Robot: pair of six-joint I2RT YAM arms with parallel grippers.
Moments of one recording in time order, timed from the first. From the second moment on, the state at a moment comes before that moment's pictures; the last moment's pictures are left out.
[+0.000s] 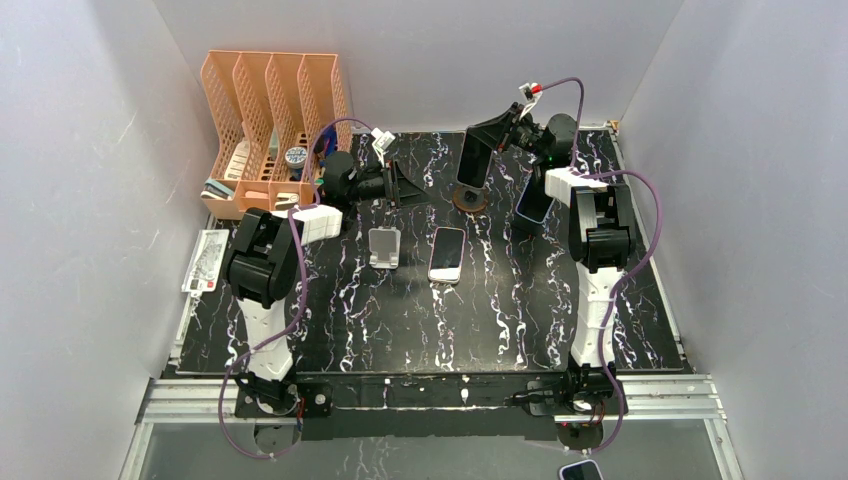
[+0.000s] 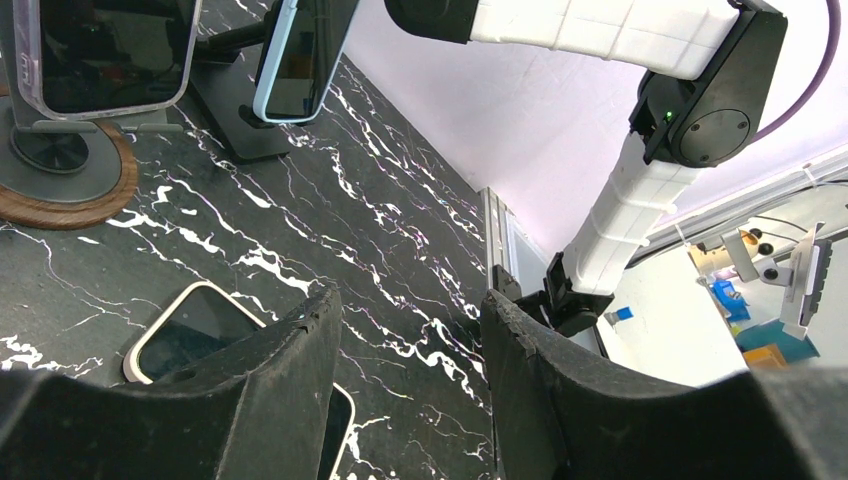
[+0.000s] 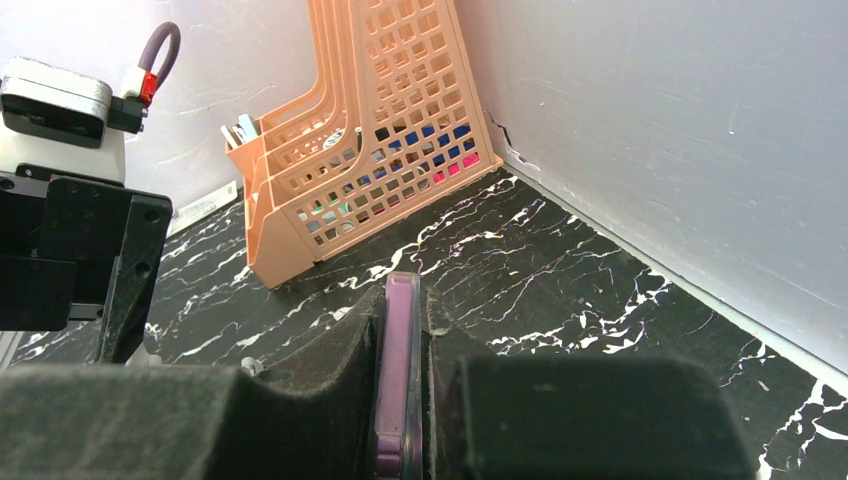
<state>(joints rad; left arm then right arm) -0.35 1.99 1.17 0.87 1.09 -0.87 0.11 2.27 1.61 0.96 -0.98 0.58</state>
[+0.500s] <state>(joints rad) -0.35 1.99 1.17 0.87 1.09 -0.87 0.12 2.27 1.61 0.92 -0.97 0.56</state>
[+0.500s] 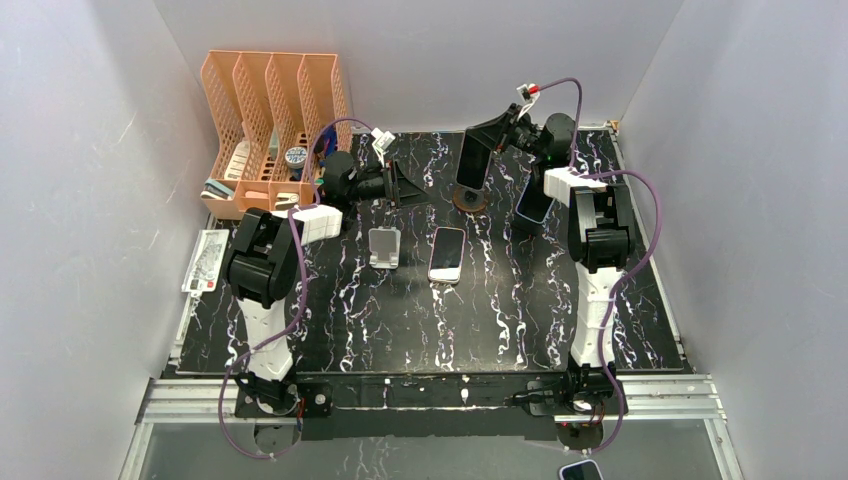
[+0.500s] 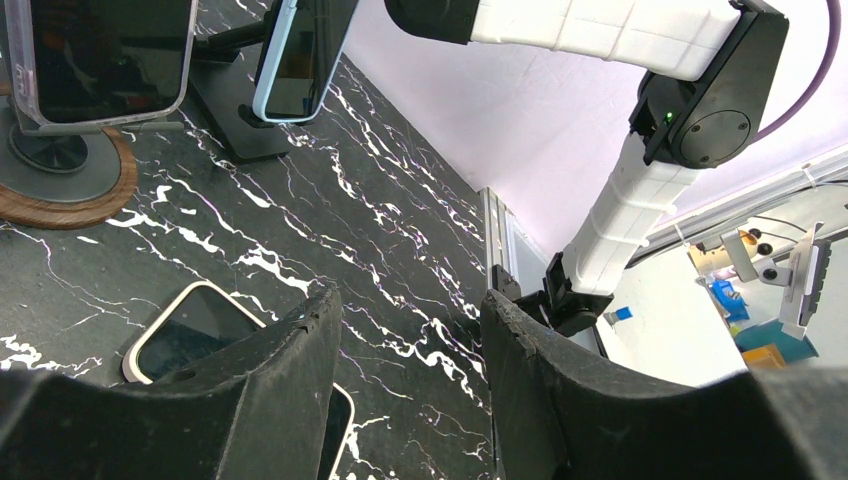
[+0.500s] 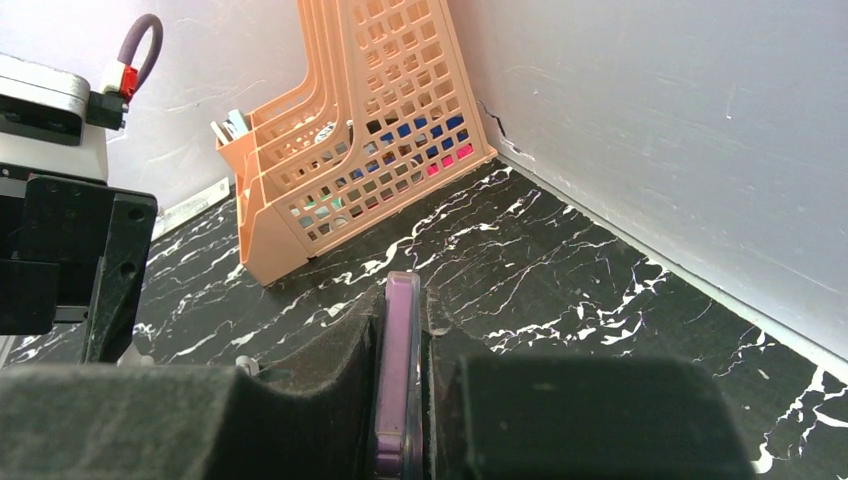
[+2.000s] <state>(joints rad) -0.35 1.99 1.17 0.87 1.09 -0.87 0.04 2.31 1.75 0.74 -1.06 0.47</state>
